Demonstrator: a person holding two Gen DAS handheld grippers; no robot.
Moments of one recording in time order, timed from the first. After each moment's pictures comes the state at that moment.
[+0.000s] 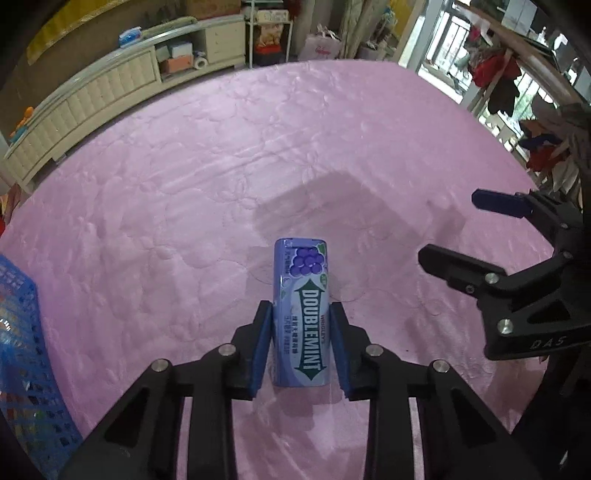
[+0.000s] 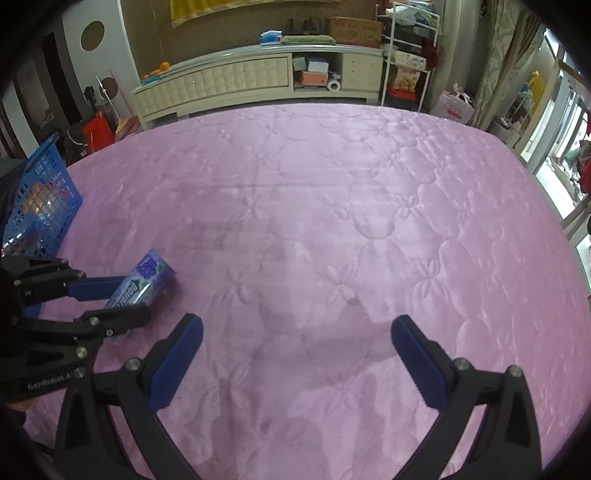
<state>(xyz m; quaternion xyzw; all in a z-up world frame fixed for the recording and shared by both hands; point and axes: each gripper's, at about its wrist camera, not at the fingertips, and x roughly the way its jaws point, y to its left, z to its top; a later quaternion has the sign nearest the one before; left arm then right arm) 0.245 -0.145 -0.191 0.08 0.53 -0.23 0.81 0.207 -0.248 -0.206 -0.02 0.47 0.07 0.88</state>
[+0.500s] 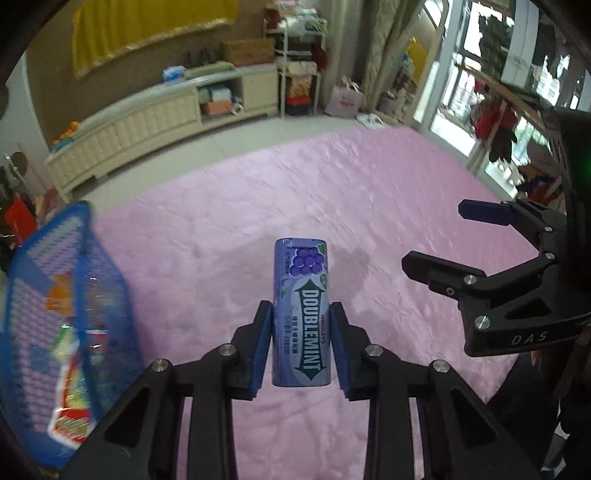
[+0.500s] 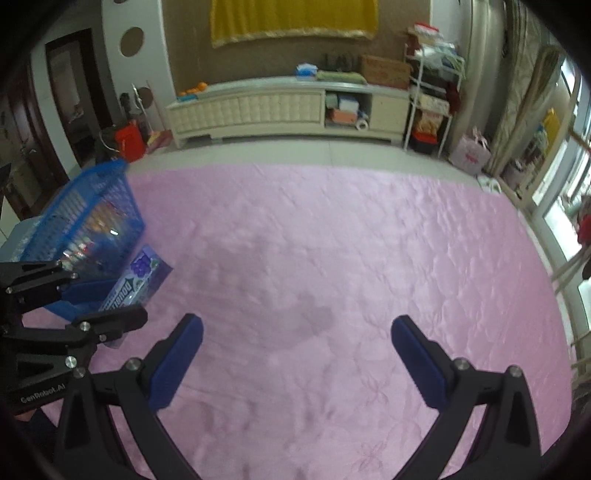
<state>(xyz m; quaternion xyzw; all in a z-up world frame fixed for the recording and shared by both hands) 0.177 -0.086 -0.078 0.06 0.45 -0.18 0.87 0.178 -0.187 -0.112 -0.05 0.41 0.12 0.90</state>
